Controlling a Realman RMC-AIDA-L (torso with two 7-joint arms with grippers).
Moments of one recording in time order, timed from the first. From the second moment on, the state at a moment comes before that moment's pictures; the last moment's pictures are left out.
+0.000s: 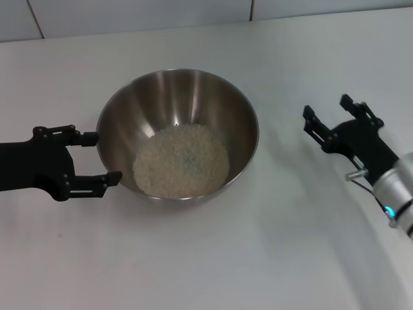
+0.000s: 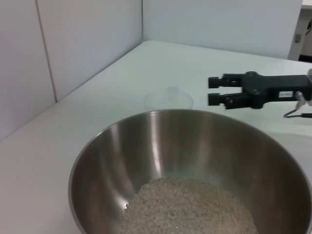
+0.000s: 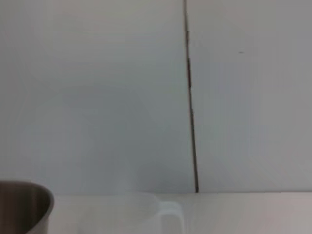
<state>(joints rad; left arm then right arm) -0.26 -2.06 1.16 1.30 1.97 1.46 -1.66 0.30 2.06 0.60 0.30 -2.22 -1.09 0.14</state>
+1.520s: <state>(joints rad) -0.27 -2.06 1.16 1.30 1.97 1.46 -1.66 0.68 2.08 -0.45 -0.98 -2.35 -1.75 1.41</state>
